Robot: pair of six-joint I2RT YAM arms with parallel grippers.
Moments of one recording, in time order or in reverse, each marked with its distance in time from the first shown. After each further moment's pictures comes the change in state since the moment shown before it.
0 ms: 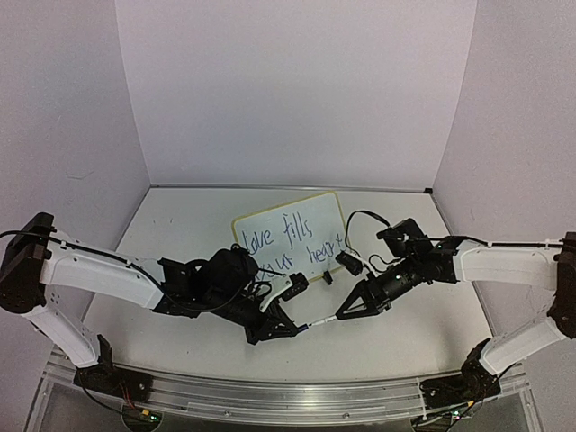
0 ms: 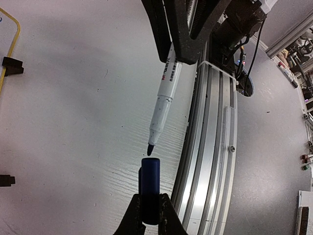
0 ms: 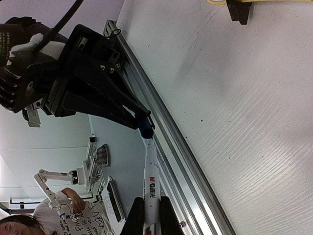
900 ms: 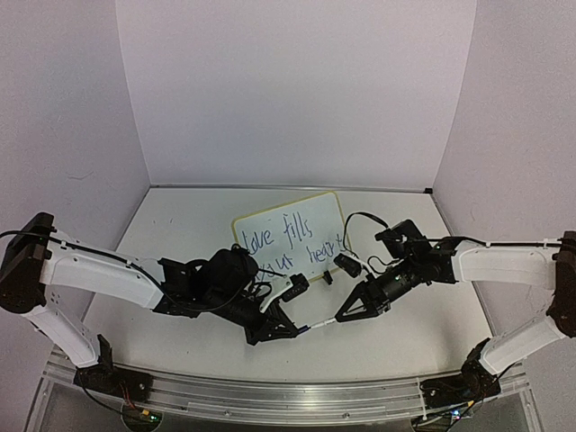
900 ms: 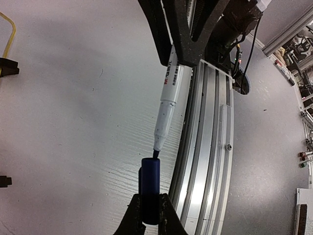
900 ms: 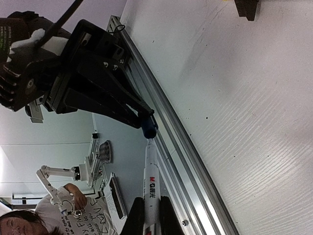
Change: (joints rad) left arm 0.000 0.000 0.000 0.000 0.019 0.003; right arm 0.006 0.009 0.000 0.000 -0.026 -0.008
